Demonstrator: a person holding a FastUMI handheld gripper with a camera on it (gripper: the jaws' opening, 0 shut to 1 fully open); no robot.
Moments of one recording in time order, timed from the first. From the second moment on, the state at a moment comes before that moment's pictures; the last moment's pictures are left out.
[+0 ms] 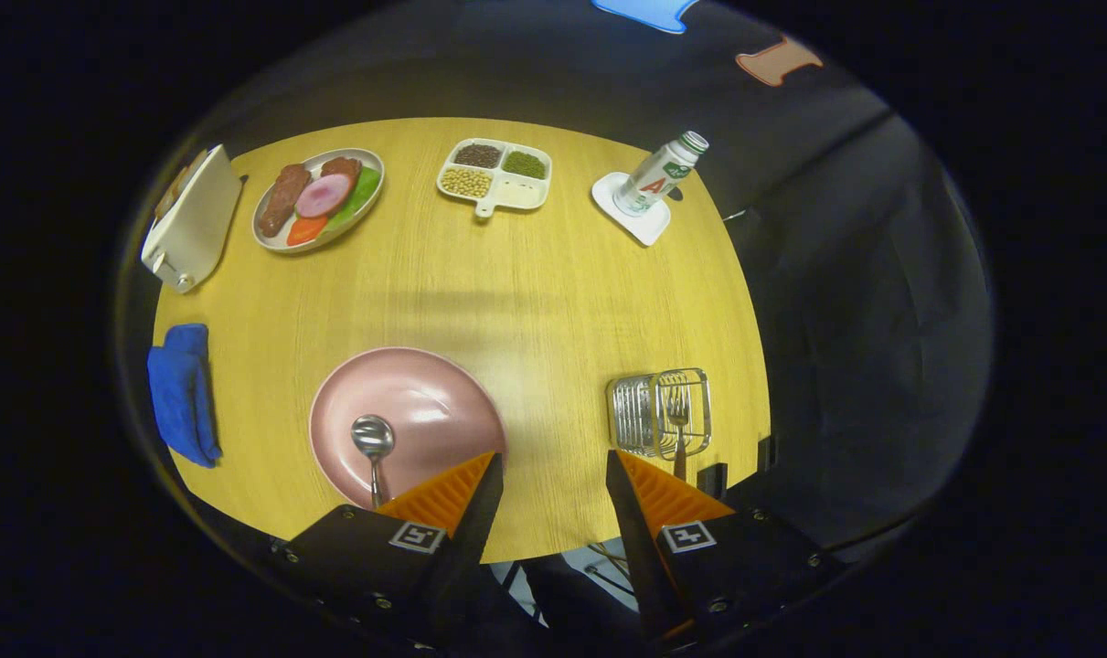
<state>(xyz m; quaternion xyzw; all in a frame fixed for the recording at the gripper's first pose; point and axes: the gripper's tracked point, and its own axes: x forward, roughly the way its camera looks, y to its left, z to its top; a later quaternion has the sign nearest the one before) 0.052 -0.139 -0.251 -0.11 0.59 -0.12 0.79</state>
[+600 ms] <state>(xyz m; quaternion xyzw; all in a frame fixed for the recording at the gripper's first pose) -0.013 -0.034 -0.334 -0.09 0.64 -0.07 0.76</state>
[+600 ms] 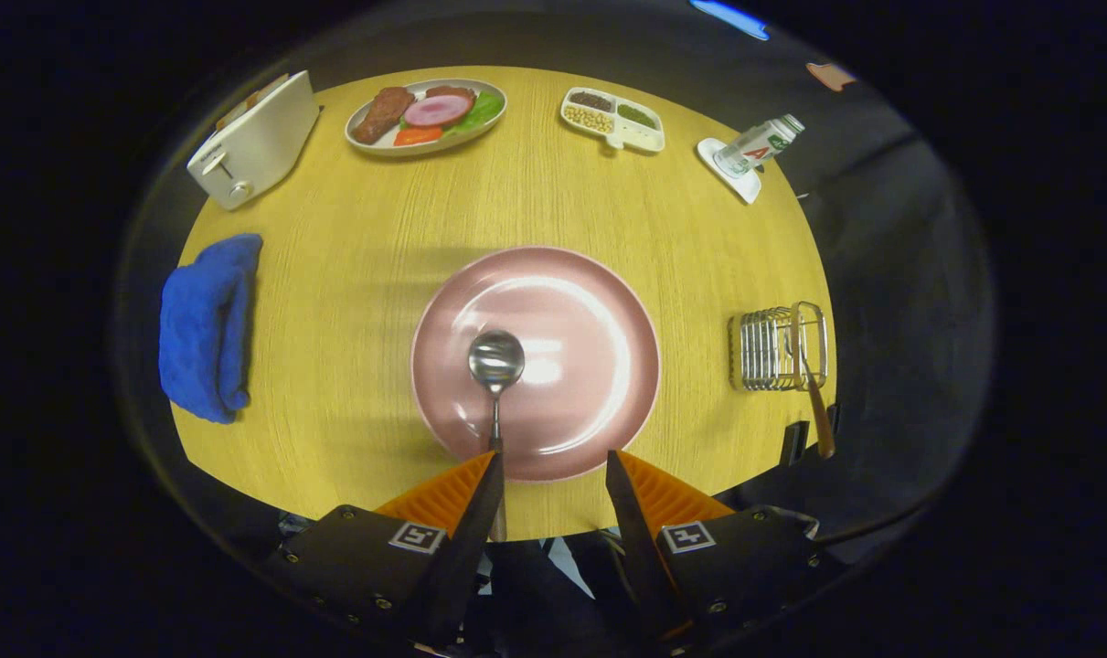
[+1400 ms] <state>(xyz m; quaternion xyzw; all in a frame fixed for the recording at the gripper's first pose) -0.053 -0.017 -0.401 -0.05 0.65 -0.04 0.76</state>
